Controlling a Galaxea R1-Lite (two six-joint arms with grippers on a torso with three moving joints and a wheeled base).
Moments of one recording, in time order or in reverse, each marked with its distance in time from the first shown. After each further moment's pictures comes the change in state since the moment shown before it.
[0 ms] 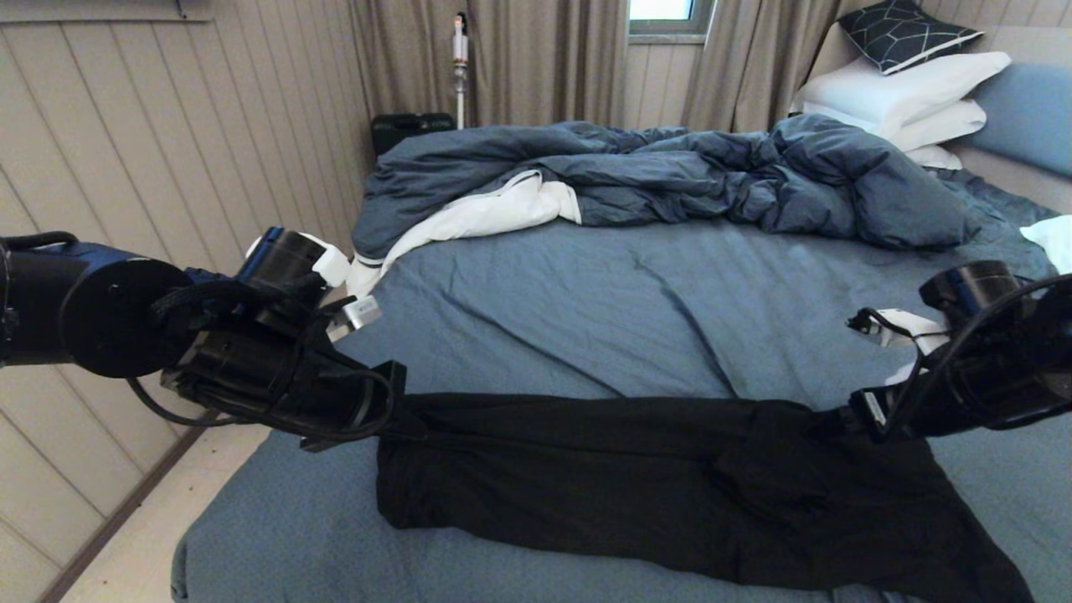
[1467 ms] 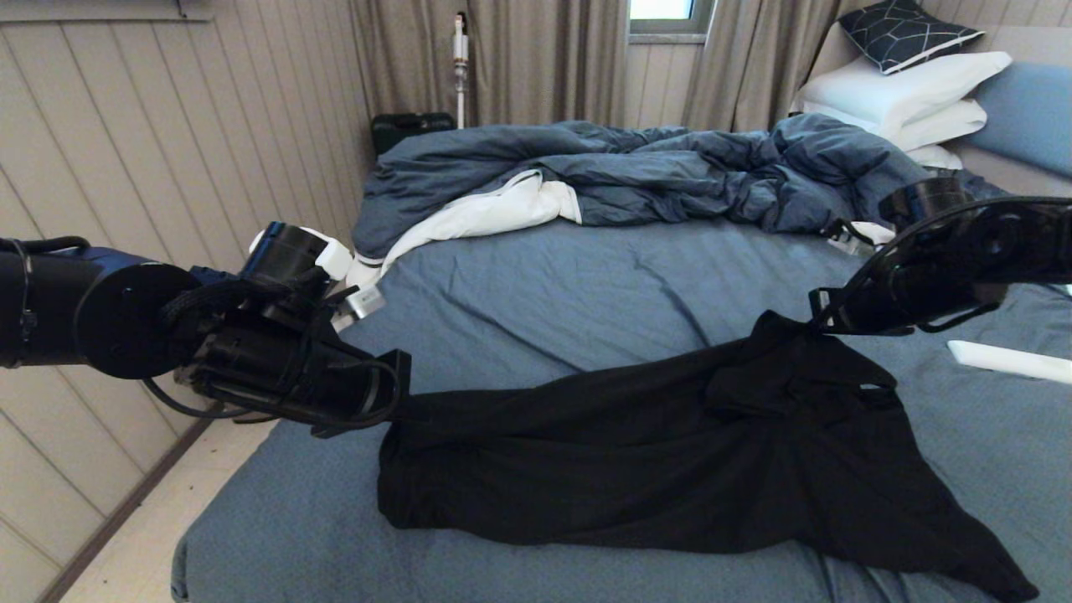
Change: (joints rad) left arm 0.005 0.013 0.003 -0.082 0.011 -0.002; right arm 0.025 0.226 -0.486 0.002 -0.030 0.169
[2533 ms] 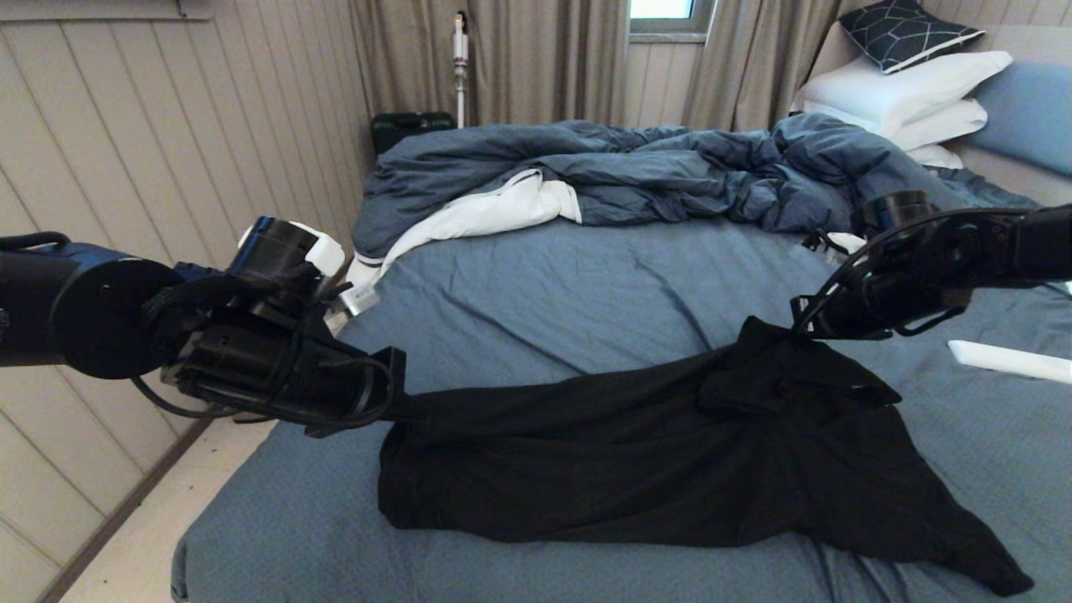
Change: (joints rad) left arm 0.000 -0.027 0.006 0.012 -0.004 -0.005; right arm 0.018 0.060 -0.036 0.003 -0.026 -0.002
